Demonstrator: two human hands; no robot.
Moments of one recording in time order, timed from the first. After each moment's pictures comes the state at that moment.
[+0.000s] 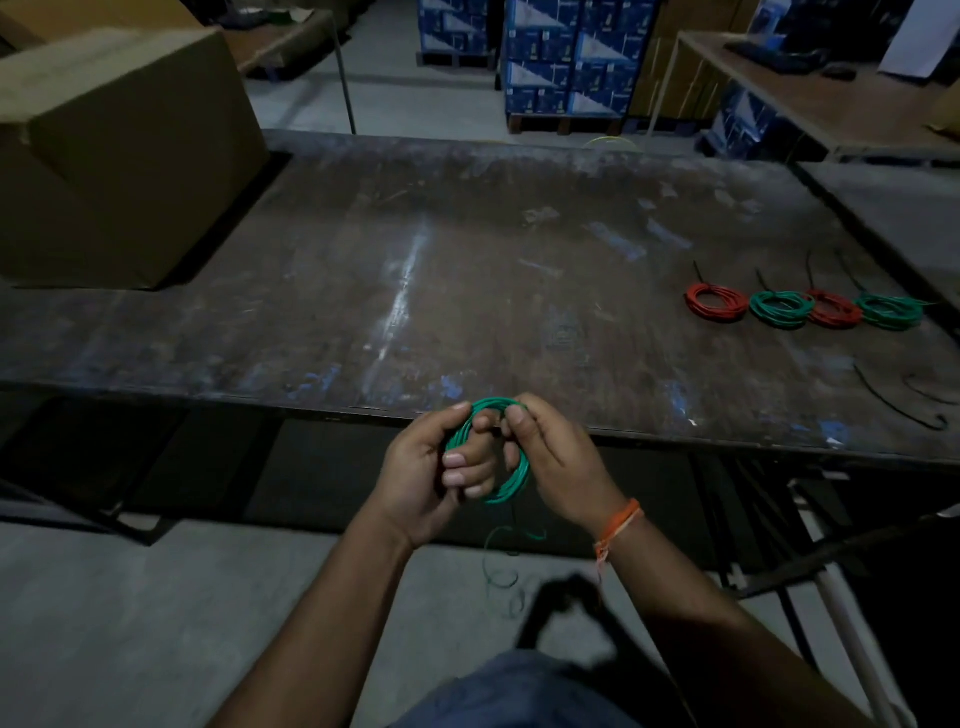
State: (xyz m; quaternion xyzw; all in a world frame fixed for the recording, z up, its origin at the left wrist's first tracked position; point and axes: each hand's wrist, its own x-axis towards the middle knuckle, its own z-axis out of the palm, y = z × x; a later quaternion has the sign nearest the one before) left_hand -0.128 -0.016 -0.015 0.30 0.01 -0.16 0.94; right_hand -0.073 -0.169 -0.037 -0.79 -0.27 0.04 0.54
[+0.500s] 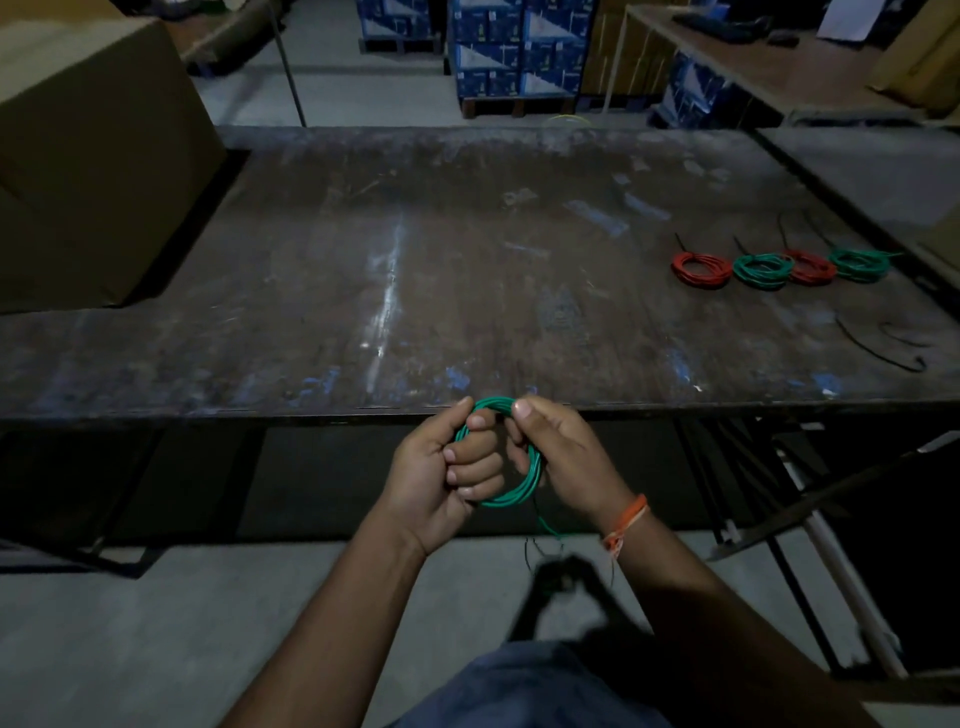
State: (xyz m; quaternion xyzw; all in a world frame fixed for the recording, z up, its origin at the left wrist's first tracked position) left_hand -0.133 0.013 -0.030 0.23 0.03 -0.23 0.94; right_hand -0.093 -0.138 -0.050 -0.69 -0.19 0.12 0.69
